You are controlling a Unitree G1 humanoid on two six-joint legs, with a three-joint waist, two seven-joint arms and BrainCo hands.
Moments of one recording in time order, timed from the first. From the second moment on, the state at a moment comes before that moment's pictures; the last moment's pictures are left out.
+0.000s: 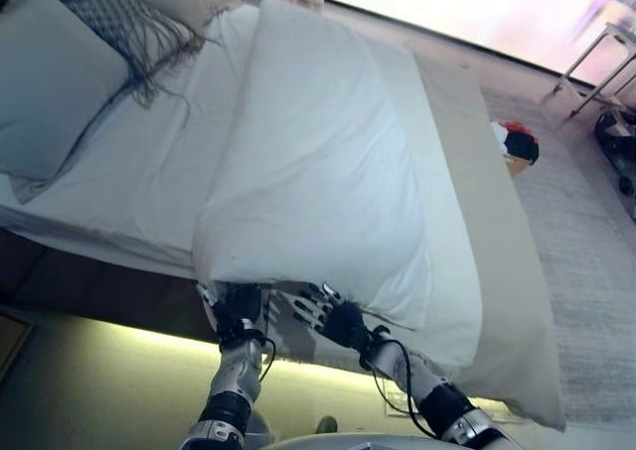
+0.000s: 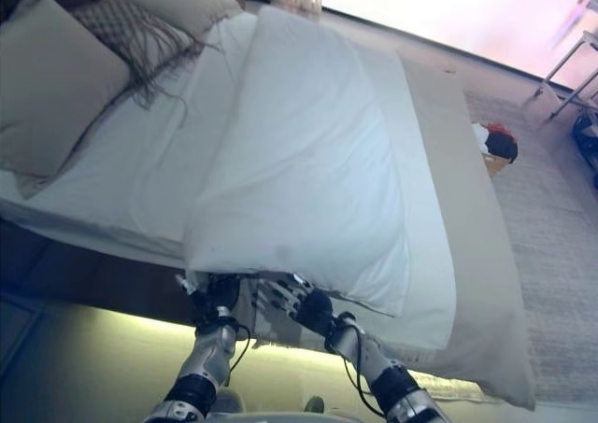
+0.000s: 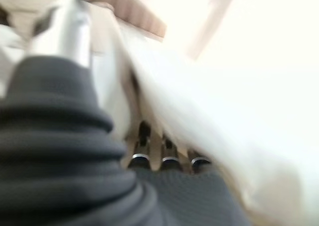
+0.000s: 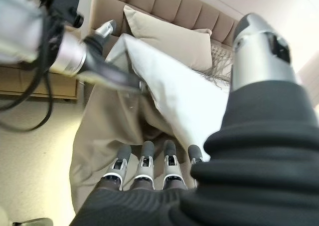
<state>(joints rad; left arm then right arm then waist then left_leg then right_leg) -0.07 -0.02 0.05 0.69 -1.96 -0.13 -0.39 -0.07 -0.11 0.38 0.53 1.08 0.34 0.24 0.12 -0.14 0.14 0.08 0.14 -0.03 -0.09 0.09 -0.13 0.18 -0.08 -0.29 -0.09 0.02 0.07</state>
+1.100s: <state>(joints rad) 0.00 0.04 0.41 0.85 -1.94 0.04 -0.42 0.04 -0.22 0.13 0.75 1.01 0.38 0.36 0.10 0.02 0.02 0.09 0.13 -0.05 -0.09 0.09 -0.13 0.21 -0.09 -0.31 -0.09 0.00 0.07</state>
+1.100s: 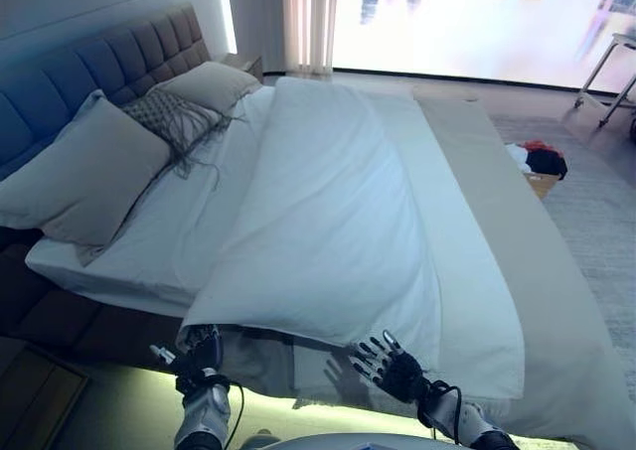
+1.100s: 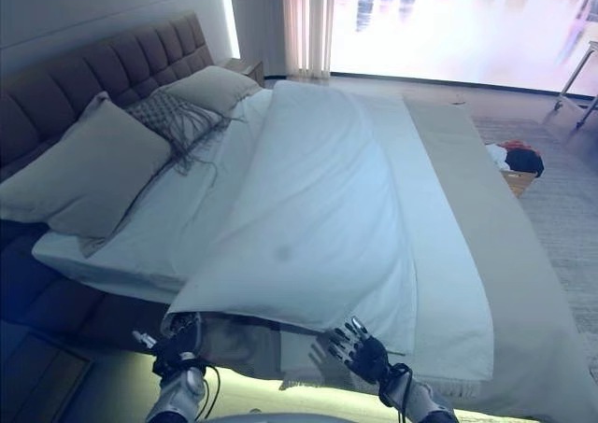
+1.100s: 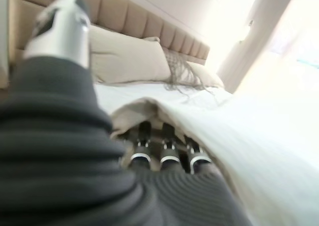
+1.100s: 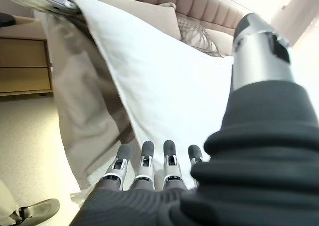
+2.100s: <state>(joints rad) -0.05 0.46 0.66 1.14 -1.90 0.28 -0.32 -0.02 -0.35 0.05 1.00 0.99 0.31 0.47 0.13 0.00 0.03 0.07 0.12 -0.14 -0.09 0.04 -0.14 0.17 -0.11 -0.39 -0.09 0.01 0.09</state>
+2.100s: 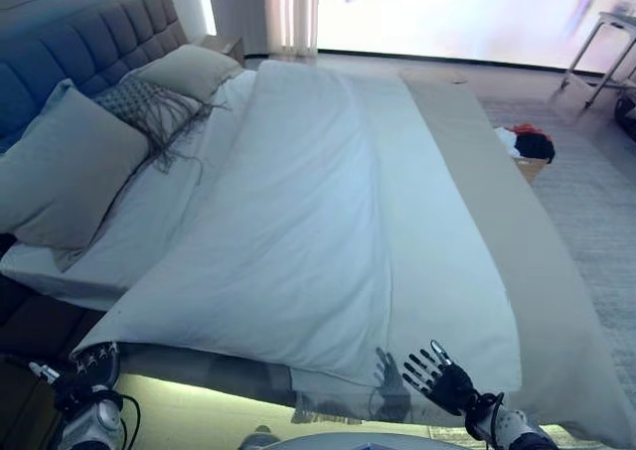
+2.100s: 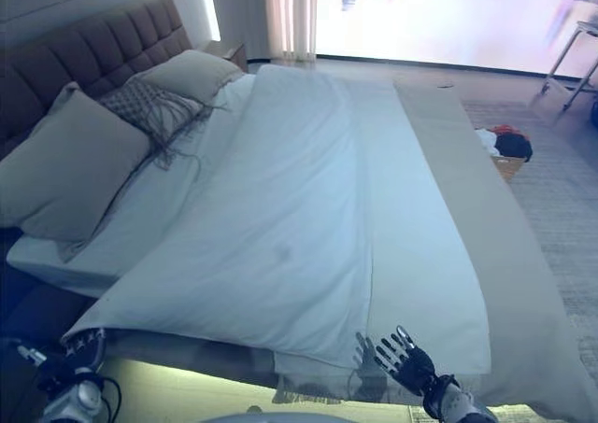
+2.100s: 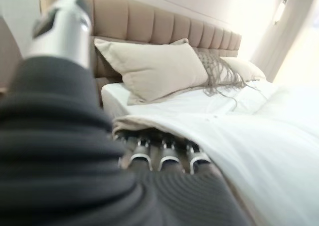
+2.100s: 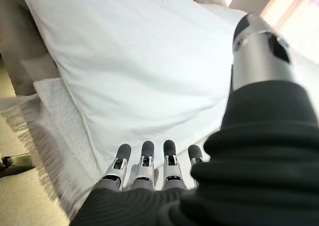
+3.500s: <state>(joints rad) -0.08 0.50 0.32 1.39 -1.15 0.14 -0.25 -0.25 -0.29 0.11 0.92 1.15 0.24 0.43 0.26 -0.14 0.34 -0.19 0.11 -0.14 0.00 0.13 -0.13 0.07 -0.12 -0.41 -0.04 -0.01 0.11</state>
